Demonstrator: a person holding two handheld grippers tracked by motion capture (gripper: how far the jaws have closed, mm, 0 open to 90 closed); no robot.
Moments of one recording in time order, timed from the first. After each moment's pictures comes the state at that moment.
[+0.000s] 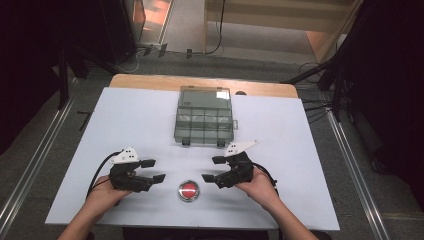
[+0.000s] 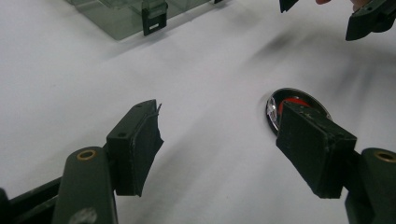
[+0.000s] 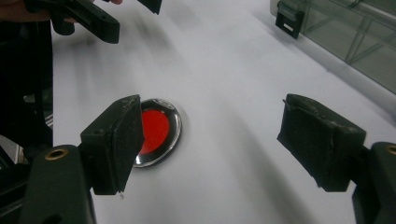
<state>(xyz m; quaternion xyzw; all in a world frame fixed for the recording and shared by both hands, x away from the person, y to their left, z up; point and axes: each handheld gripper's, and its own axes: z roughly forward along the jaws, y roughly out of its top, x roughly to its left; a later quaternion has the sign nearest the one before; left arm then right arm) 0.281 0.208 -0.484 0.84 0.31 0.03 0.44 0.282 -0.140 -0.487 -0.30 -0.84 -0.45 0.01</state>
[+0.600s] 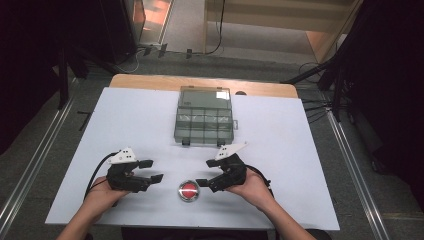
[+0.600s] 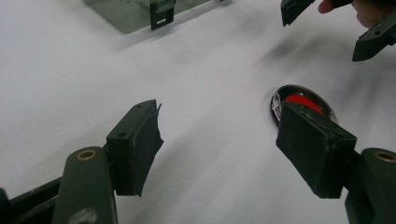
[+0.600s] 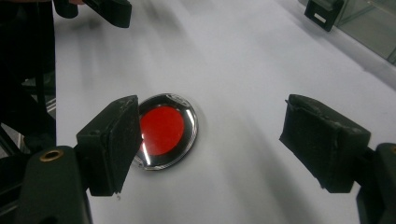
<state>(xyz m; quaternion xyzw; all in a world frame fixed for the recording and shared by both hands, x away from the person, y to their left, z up) 0.281 0.214 -0.486 0.84 0.32 0.03 0.44 0.279 -0.120 -0.489 -0.29 -0.86 -0.43 0.02</state>
